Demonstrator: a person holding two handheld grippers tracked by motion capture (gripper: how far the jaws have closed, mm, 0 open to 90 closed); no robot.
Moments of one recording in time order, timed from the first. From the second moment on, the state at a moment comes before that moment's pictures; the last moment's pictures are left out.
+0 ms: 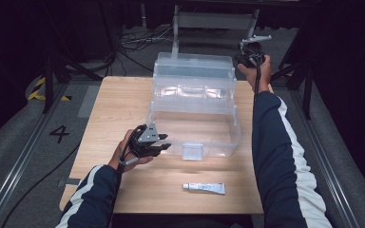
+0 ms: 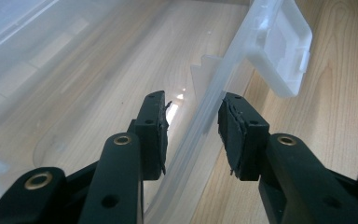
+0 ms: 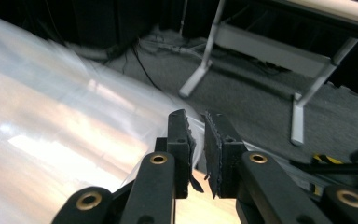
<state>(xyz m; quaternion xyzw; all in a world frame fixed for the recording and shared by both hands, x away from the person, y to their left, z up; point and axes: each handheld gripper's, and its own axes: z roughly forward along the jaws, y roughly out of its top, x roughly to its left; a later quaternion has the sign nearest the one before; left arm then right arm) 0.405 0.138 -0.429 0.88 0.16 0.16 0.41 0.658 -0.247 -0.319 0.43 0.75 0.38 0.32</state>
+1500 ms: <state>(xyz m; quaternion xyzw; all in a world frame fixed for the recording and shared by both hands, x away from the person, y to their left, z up) 0.406 0.136 -0.429 0.89 0.16 0.15 0.41 0.538 -0.258 -0.303 0.34 0.78 0.43 0.30</state>
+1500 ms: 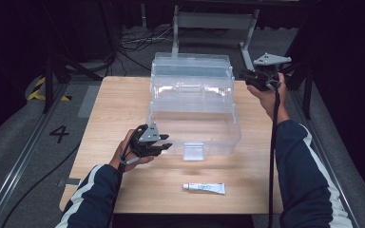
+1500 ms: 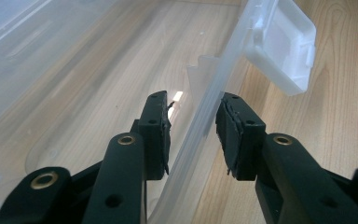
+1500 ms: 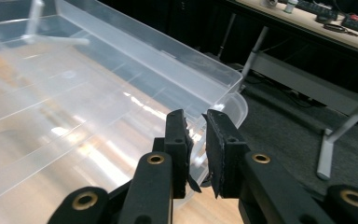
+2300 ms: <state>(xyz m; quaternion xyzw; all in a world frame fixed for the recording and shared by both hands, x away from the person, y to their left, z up) 0.403 0.133 -0.425 0.89 0.16 0.16 0.40 0.434 -0.288 -0.338 0.28 0.81 0.45 0.26</state>
